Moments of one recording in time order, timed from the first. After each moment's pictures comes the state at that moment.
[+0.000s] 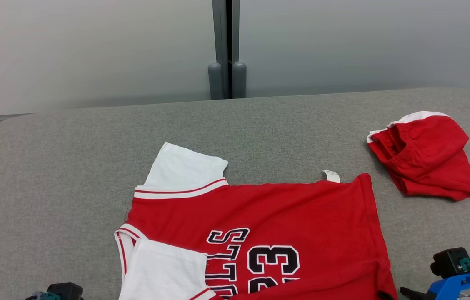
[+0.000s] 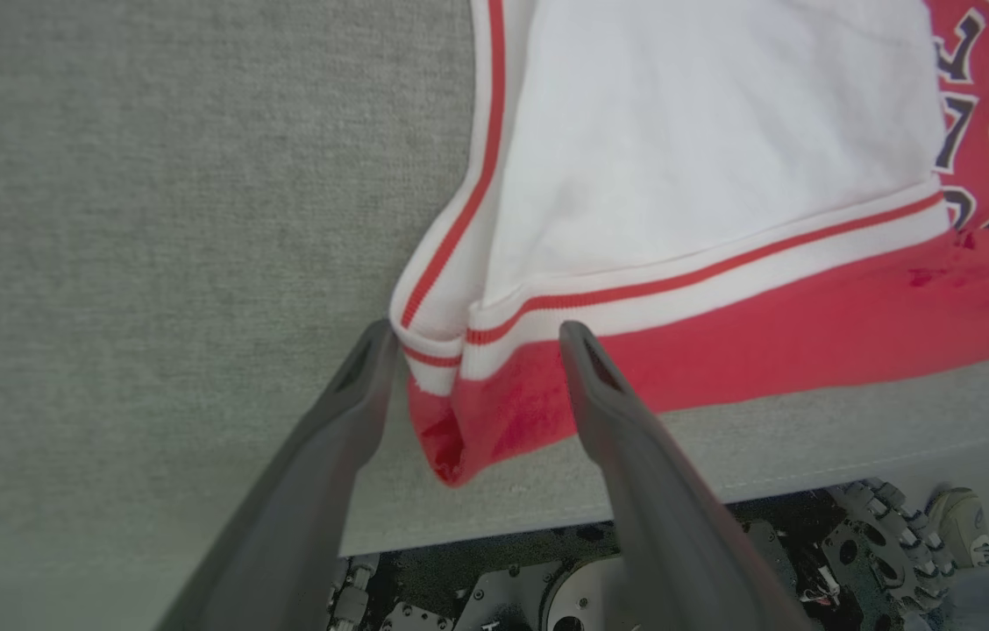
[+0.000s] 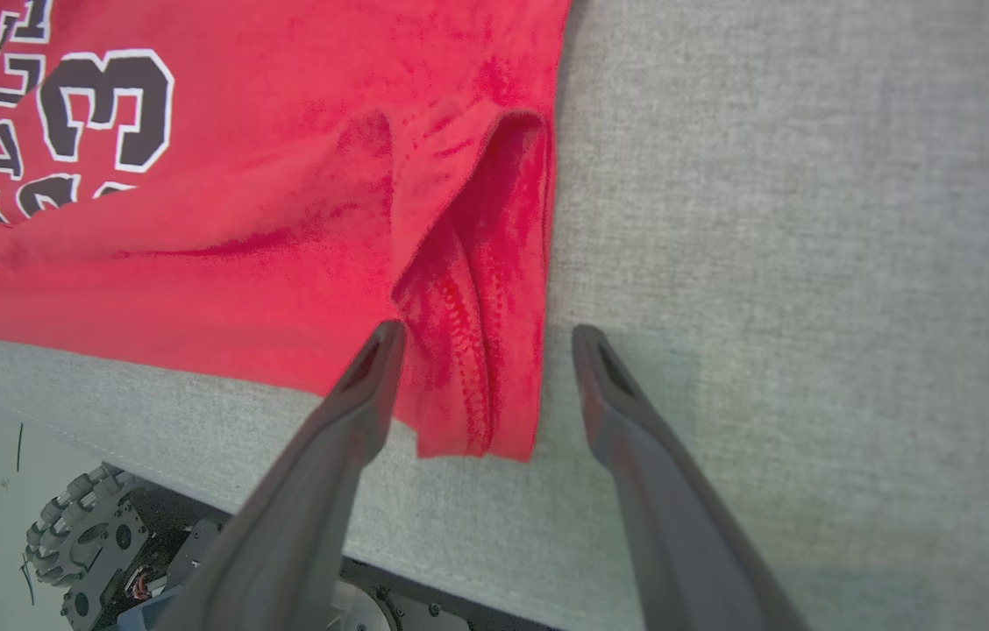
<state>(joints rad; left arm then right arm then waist) 0.13 0.65 -0.54 -0.05 -0.95 0.26 0.50 0.02 -0.50 0.31 0.25 0.78 0.13 0.46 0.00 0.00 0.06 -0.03</state>
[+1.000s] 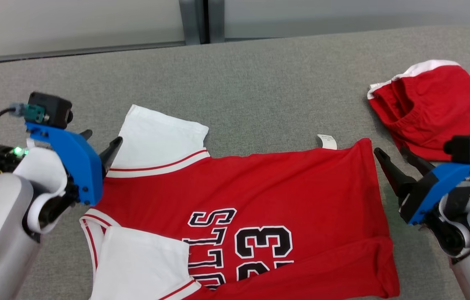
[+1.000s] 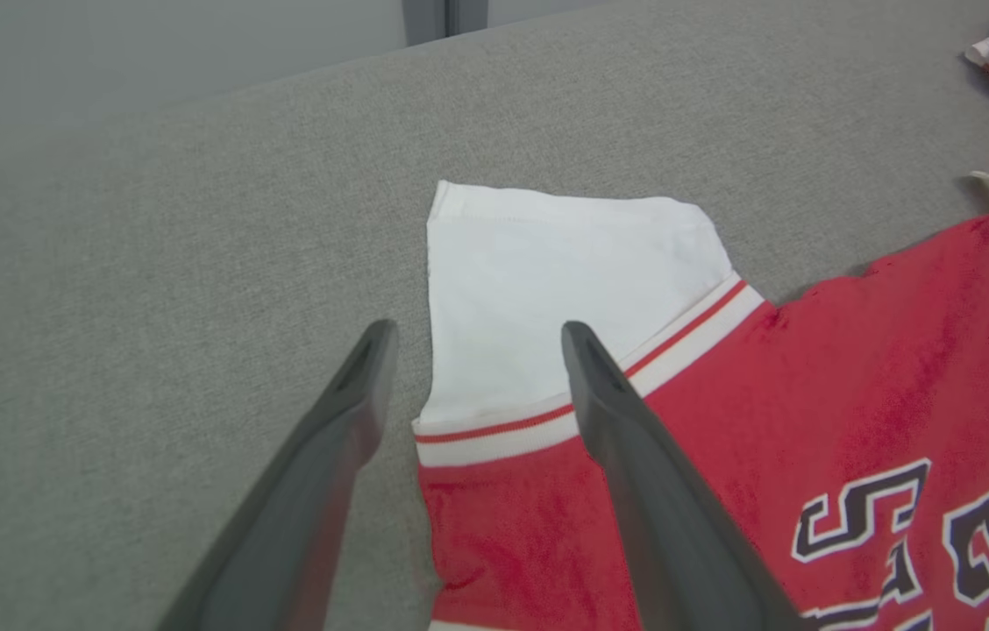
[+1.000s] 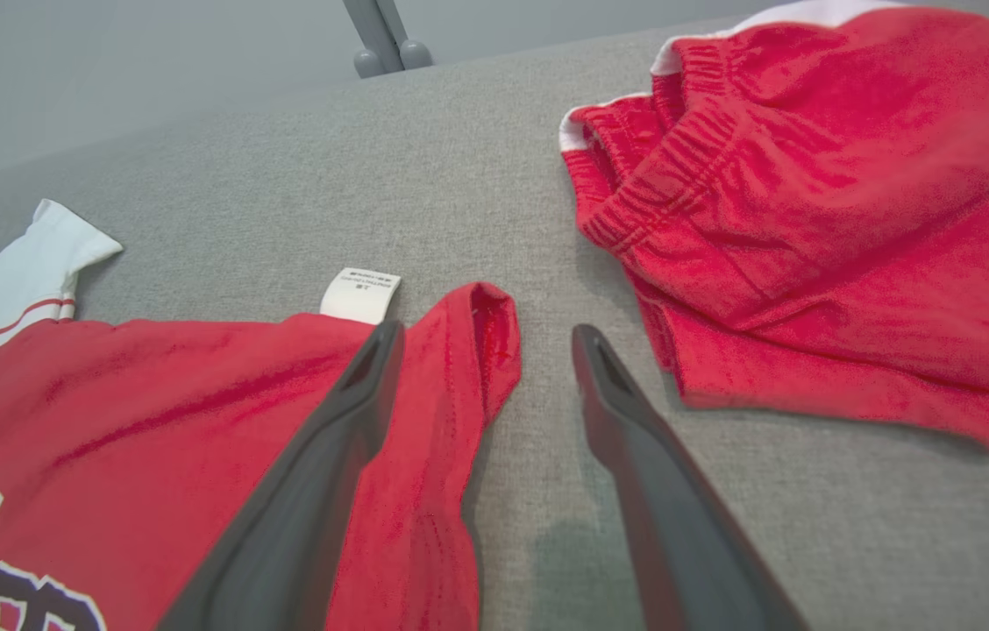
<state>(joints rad) -0.59 0.61 -0.57 0.24 -0.79 -0.03 0.54 -0.40 -0.37 0.20 0.38 0.65 0.13 0.21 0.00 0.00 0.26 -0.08</state>
